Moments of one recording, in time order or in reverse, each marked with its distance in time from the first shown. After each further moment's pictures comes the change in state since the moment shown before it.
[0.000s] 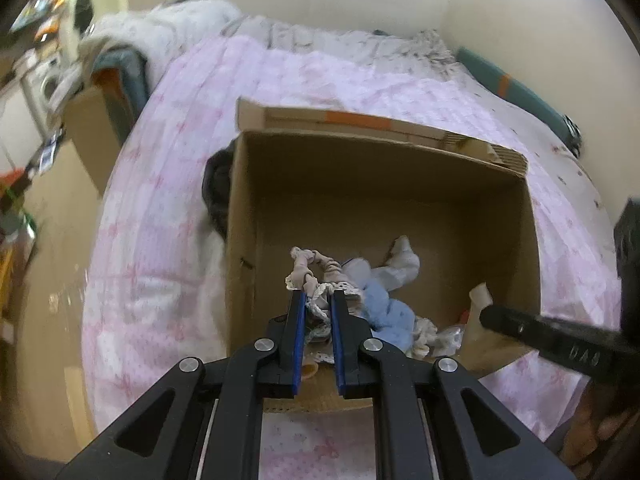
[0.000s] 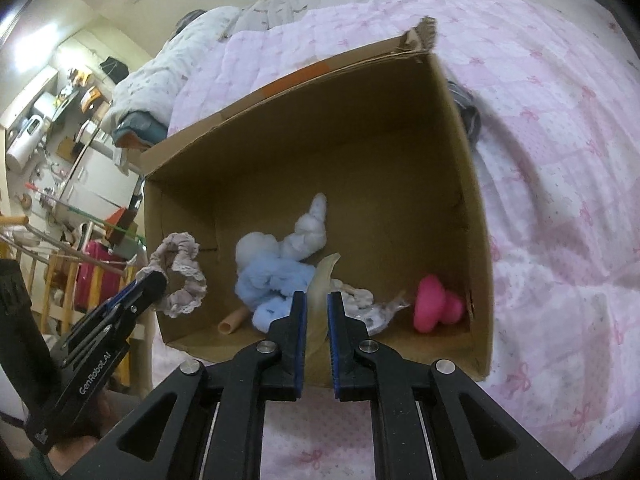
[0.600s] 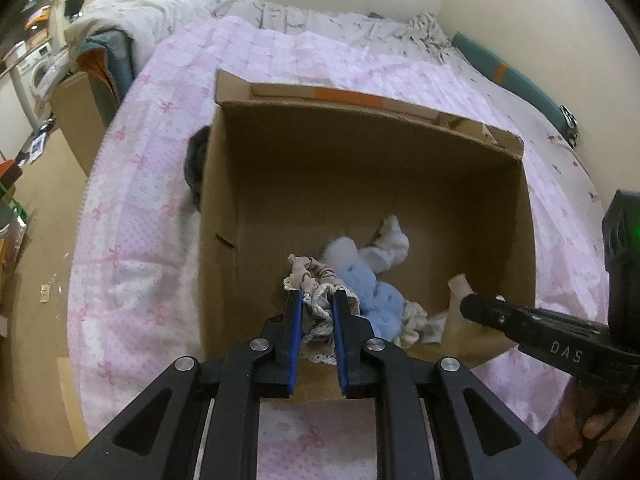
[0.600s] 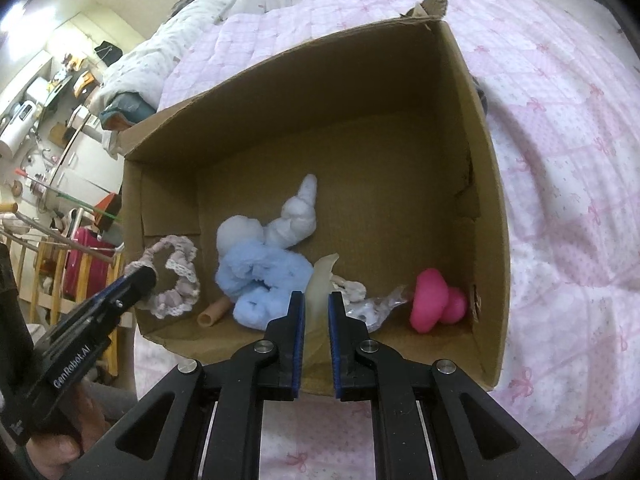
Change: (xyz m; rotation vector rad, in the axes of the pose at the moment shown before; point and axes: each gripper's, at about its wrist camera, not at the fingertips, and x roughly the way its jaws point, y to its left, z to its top) left arm 0.011 -0.011 -0.005 0.020 0.069 -0.034; right arm 0.016 -0.003 0.000 -0.009 0.036 -0.022
